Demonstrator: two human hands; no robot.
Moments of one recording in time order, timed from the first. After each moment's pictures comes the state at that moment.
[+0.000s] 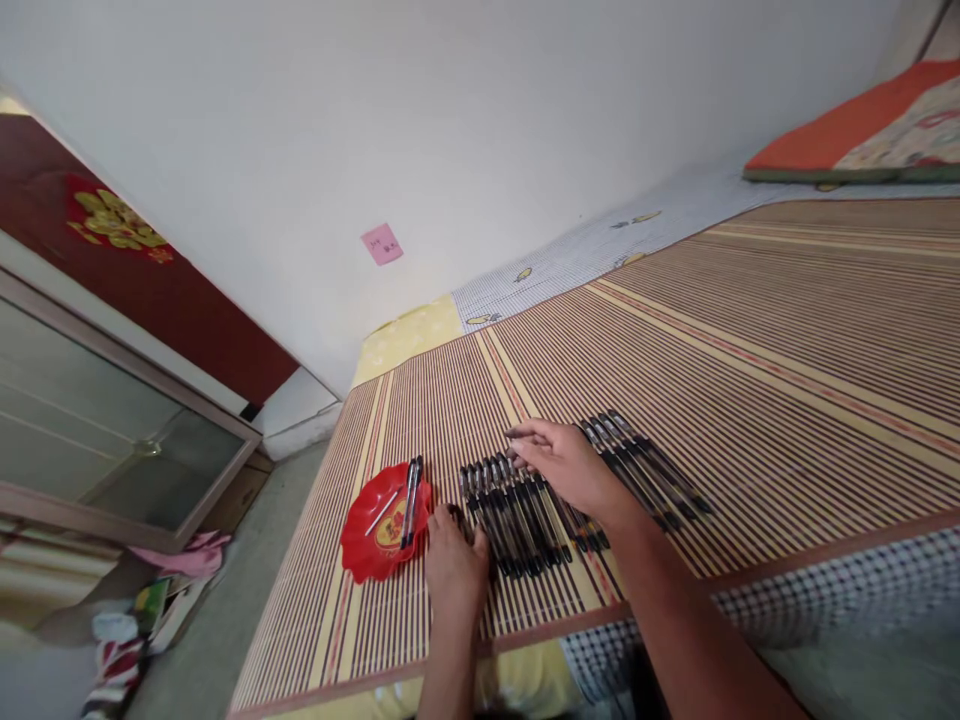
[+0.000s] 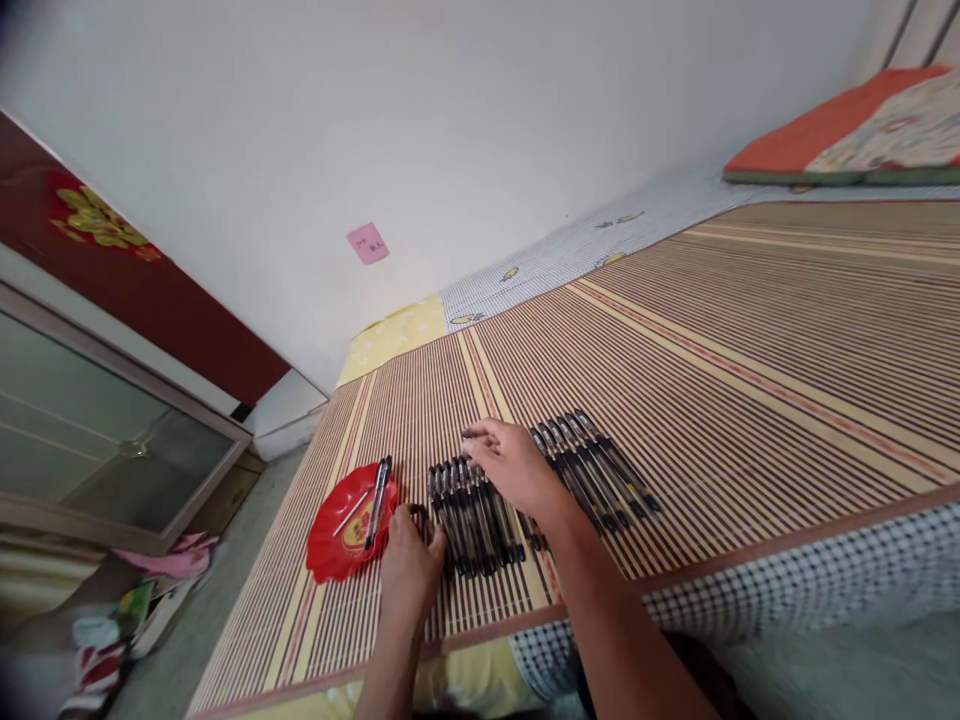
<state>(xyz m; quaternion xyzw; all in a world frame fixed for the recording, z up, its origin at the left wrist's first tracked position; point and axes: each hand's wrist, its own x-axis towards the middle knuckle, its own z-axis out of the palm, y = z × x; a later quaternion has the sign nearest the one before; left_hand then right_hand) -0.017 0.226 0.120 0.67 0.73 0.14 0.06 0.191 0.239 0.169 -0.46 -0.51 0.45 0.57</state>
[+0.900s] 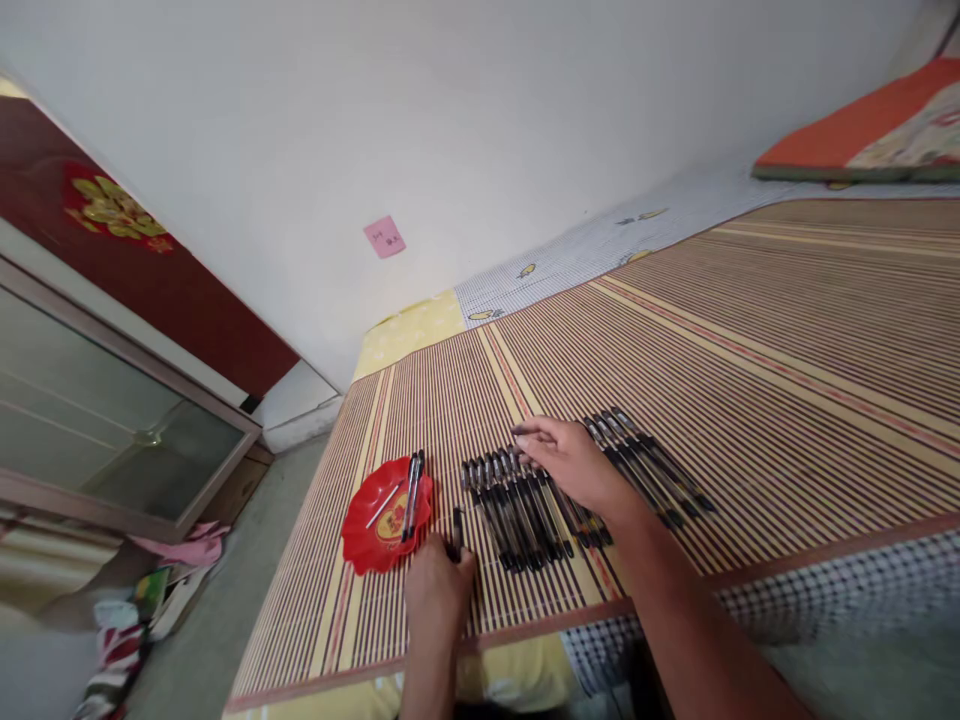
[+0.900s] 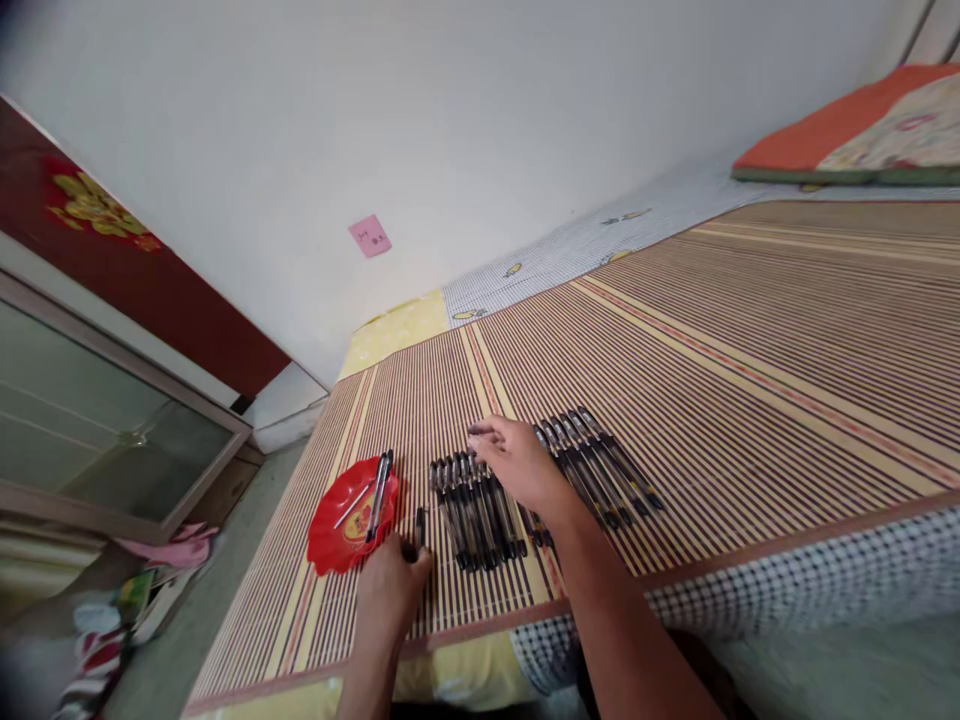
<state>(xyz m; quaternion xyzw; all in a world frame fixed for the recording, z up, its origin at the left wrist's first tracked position) -0.041 0.212 0.140 0.64 0.76 0.02 0.09 0.194 0.238 0.168 -0.48 -0.52 0.46 0.54</state>
